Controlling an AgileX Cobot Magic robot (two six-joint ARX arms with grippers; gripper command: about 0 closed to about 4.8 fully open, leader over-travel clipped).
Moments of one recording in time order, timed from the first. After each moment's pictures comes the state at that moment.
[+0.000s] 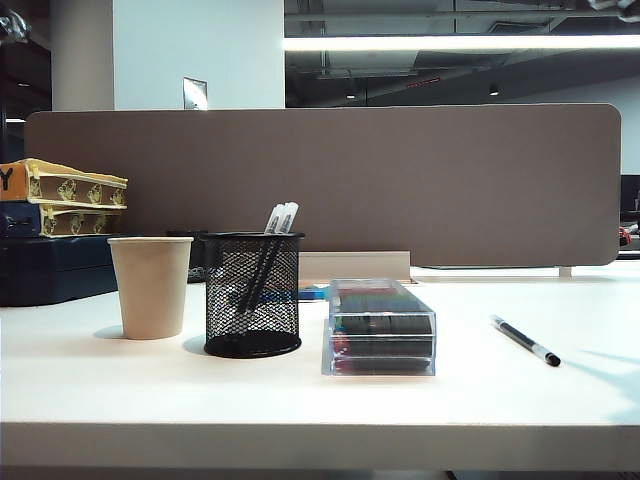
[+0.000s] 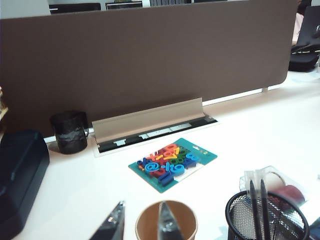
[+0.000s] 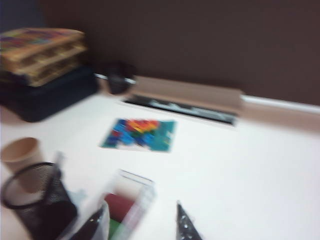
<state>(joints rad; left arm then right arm) -0.12 0.53 0.33 0.27 0.29 0.12 0.06 0.66 0.54 0.03 -0.46 0.03</state>
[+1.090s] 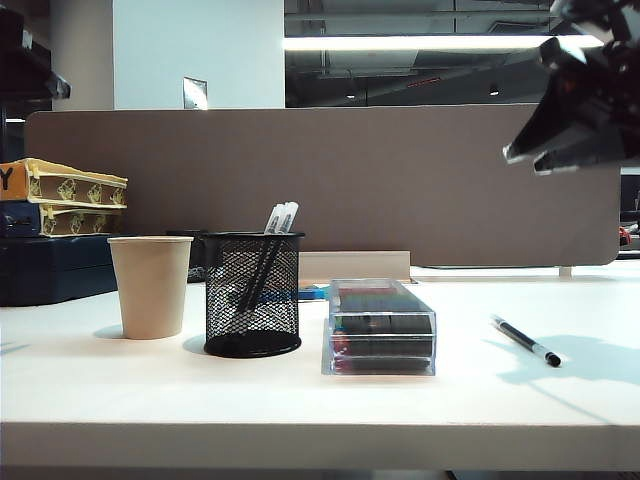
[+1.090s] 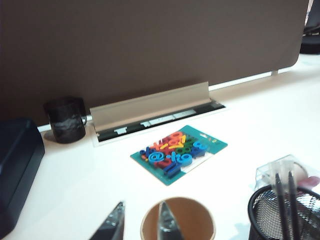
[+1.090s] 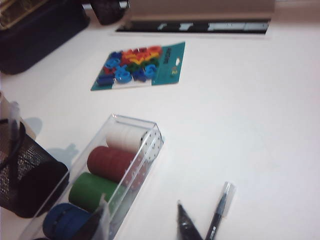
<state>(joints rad) -0.12 0.84 0.33 0.53 0.28 0.15 0.19 1.12 0.55 0.22 -0.33 0.14</state>
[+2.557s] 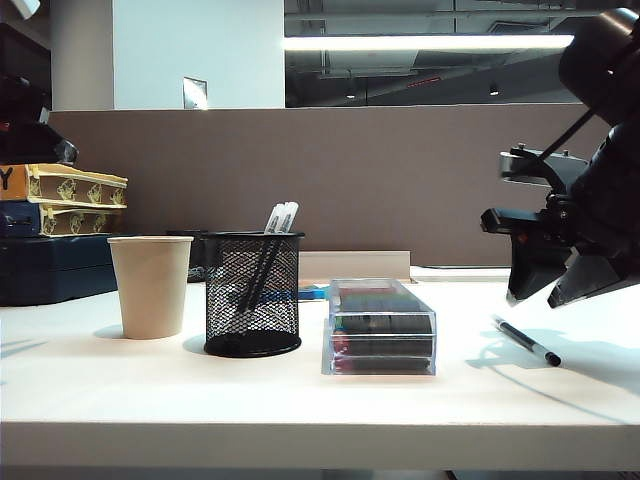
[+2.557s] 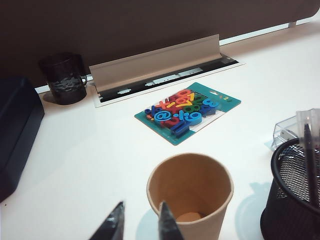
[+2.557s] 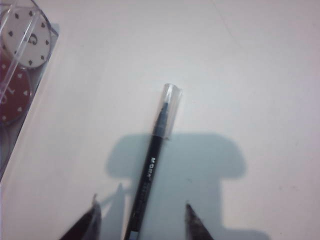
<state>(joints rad) -0.12 0.98 0.33 0.53 0.25 0.21 0.30 1.47 0.66 0.06 0.00 0.15</state>
